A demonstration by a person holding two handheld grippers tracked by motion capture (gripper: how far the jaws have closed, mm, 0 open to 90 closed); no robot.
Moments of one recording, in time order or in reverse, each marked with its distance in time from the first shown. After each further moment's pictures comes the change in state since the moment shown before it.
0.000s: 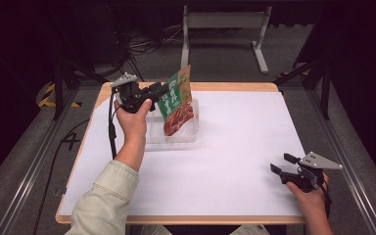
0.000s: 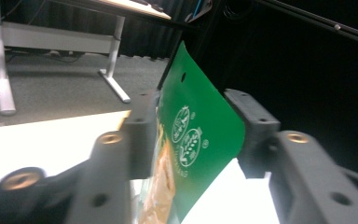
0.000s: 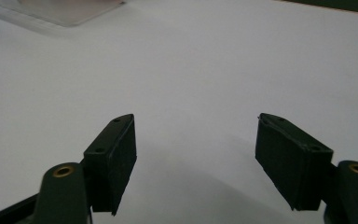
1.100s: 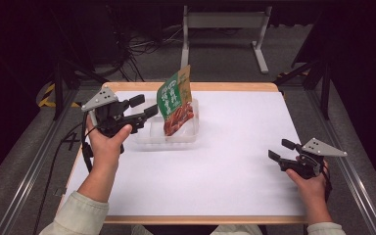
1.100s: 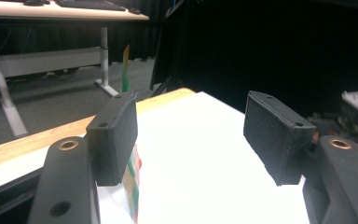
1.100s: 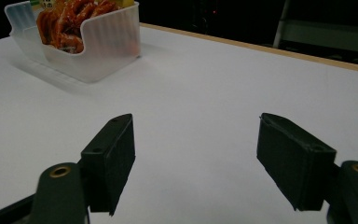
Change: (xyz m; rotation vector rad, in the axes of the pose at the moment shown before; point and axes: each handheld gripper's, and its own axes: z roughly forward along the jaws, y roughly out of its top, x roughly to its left) left arm -0.054 -0.002 -0.096 0.044 -0.037 0.233; right arm -0.003 0.043 0.003 -0.114 0.054 0.005
